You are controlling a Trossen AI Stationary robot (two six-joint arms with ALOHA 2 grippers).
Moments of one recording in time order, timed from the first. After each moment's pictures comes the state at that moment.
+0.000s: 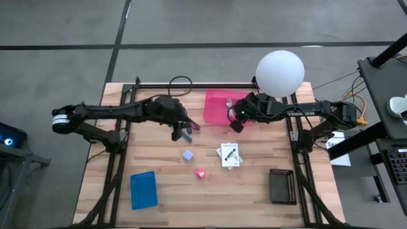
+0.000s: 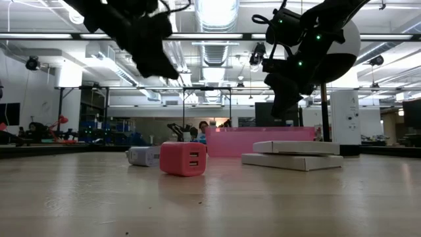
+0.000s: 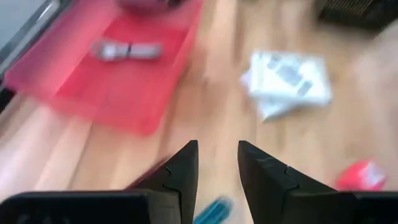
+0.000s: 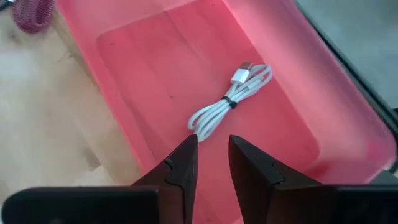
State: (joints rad) left arm 0.24 1.24 0.86 -0.26 0.11 0.01; right arm -0.27 1.44 0.86 -0.41 0.34 0.25
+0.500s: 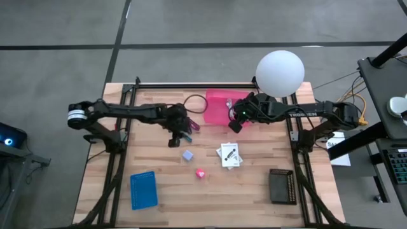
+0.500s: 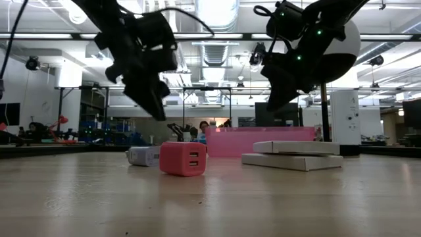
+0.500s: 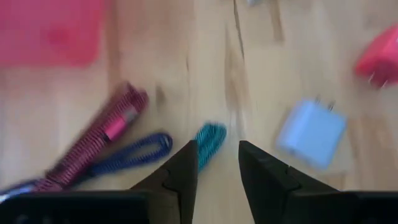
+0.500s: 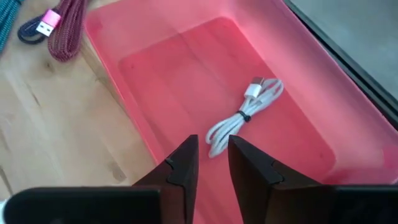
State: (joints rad) left arm 0.24 1.46 0.90 -0.45 0.19 0.27; right arm -0.25 1.42 0.86 -0.37 0.33 0.30
